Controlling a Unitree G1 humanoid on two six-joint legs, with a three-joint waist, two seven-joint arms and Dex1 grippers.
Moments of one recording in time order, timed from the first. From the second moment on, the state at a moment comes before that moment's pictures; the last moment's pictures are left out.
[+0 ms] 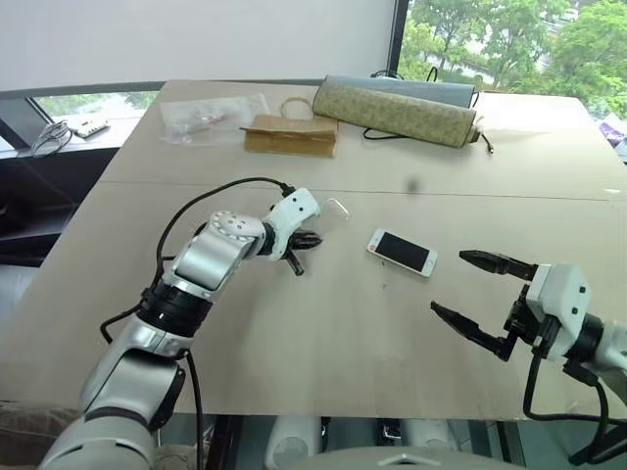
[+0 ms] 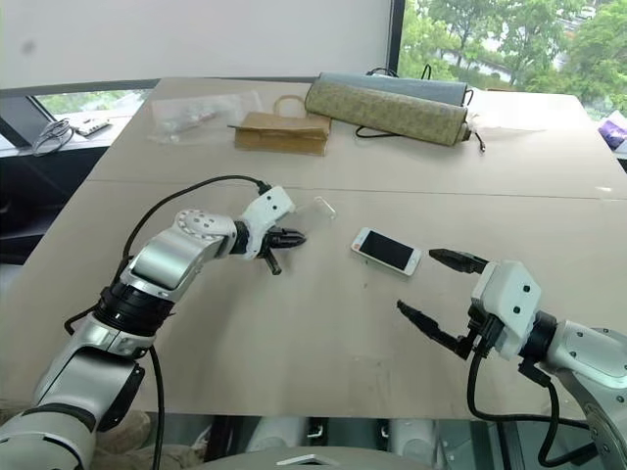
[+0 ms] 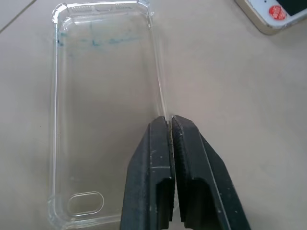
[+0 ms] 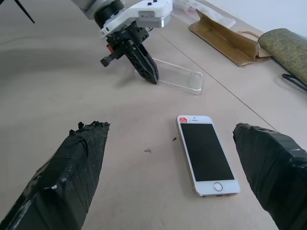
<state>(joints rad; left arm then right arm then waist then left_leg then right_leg) -0.65 0.66 -0.36 0.02 -0.17 0.77 -0.80 0.27 -0.71 -0.26 -0.82 0.53 0.39 0.75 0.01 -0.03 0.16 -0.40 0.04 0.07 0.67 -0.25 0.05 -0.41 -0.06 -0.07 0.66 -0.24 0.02</state>
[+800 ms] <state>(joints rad) -0.44 0.77 -0.41 -0.11 -0.11 0.17 -1.32 0.23 -0.75 -0.19 -0.74 0.49 0.44 0.74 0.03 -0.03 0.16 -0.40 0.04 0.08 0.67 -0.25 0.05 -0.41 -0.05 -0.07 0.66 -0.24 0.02</state>
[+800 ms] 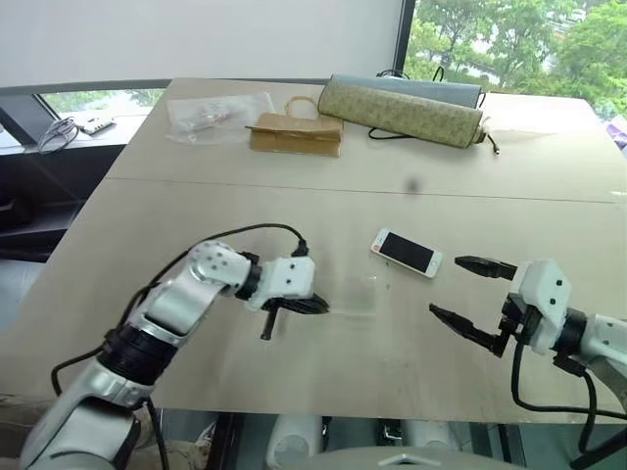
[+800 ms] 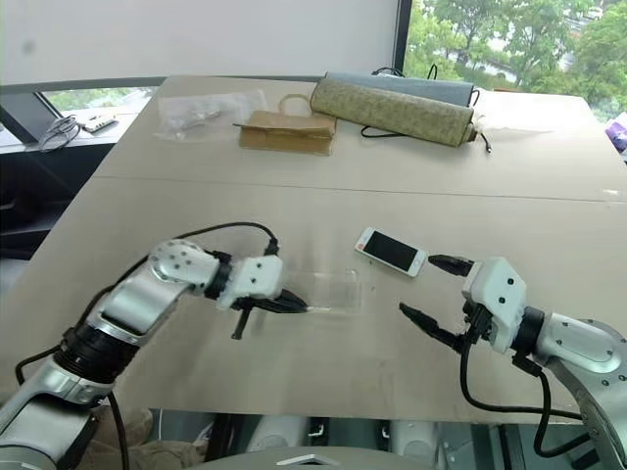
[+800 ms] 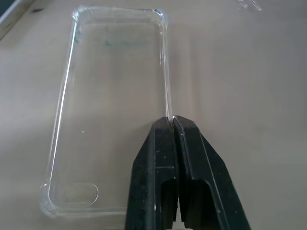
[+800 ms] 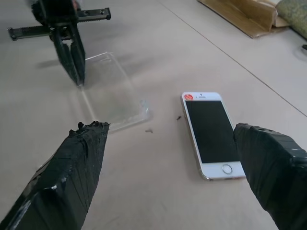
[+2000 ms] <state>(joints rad) -0.63 0.61 -0.39 0.06 -0.10 0.31 -1.38 -0.06 -0.82 -0.19 -0.69 0.72 0.76 0.63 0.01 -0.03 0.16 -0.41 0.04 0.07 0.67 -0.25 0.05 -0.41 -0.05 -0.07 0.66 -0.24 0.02</state>
